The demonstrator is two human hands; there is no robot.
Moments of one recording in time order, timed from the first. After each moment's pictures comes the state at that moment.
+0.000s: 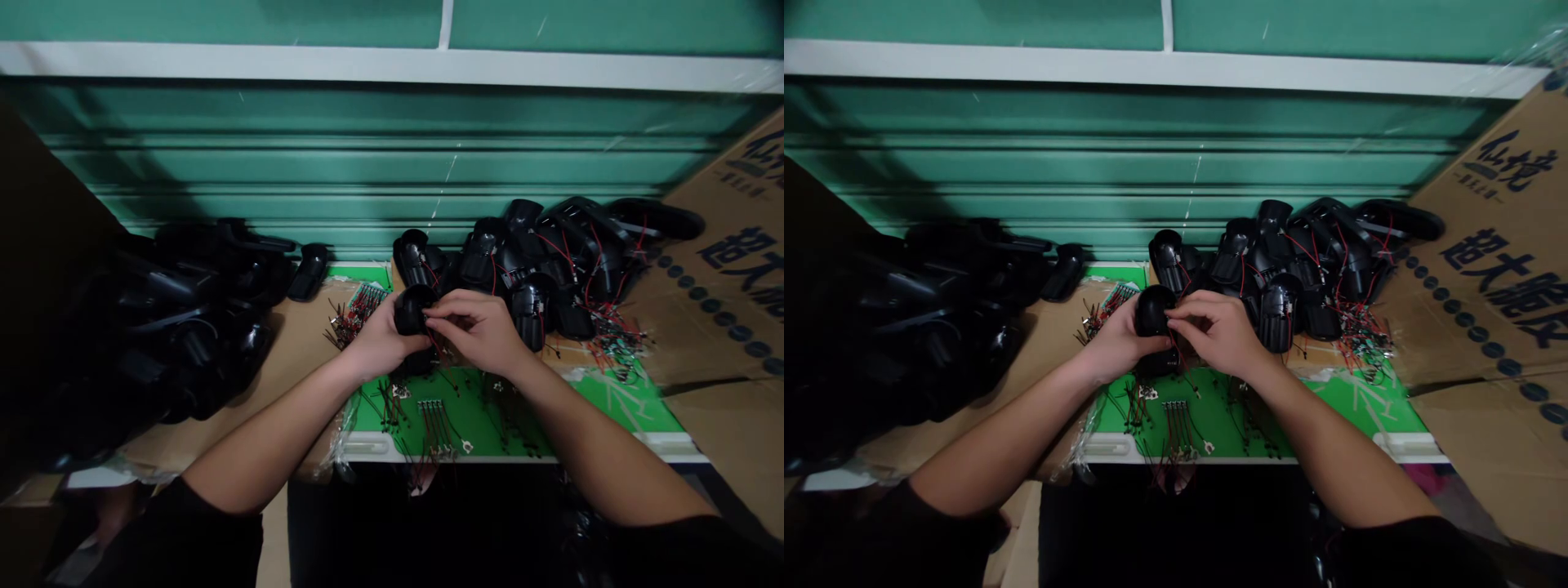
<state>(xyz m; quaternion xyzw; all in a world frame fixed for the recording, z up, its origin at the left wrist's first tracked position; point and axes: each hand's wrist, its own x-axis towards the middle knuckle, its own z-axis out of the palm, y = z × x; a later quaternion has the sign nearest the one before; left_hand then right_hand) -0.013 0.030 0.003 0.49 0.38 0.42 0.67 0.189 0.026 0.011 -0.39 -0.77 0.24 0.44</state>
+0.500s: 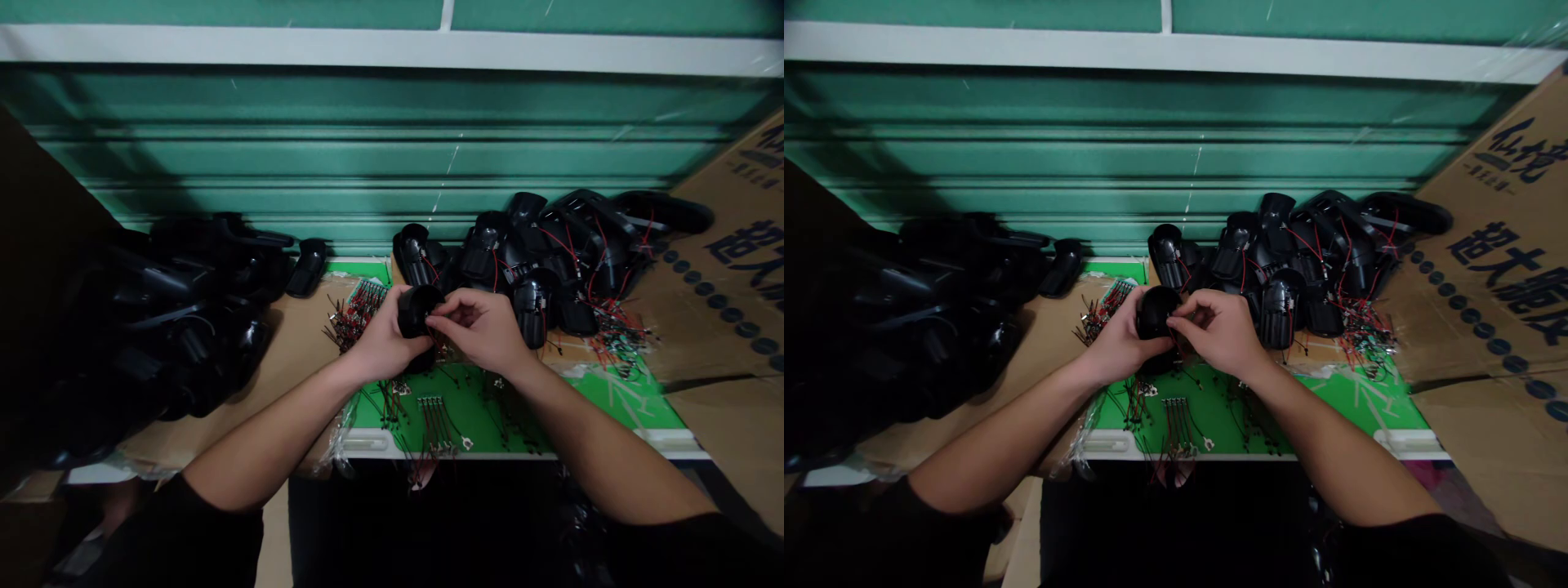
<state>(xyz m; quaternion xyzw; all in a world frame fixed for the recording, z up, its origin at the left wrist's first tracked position) -0.011 0.025 0.005 0.57 0.34 0.44 0.61 0.184 0.022 0.007 -0.48 -0.68 0.34 0.45</state>
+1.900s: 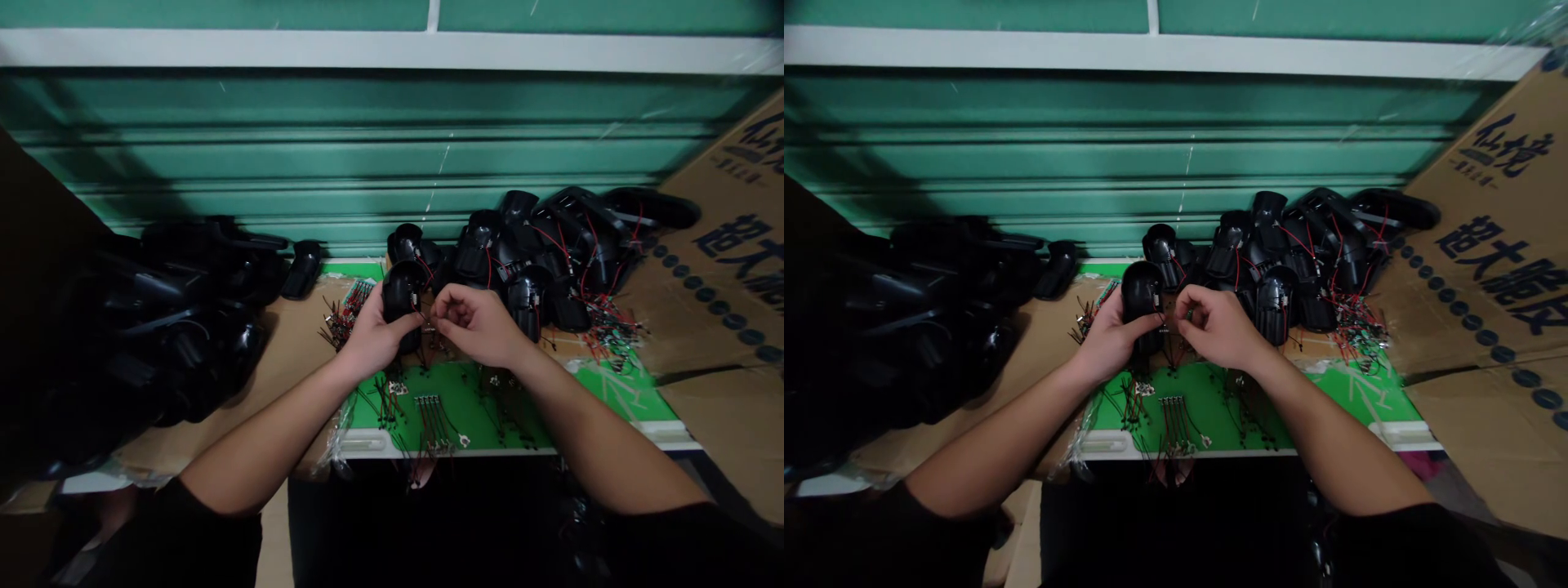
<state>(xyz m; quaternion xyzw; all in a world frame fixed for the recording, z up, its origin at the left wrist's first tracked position) -0.008 0.030 0.005 0.52 0.39 0.49 0.58 0.194 0.024 0.017 -0.45 -0.71 0.40 0.36</state>
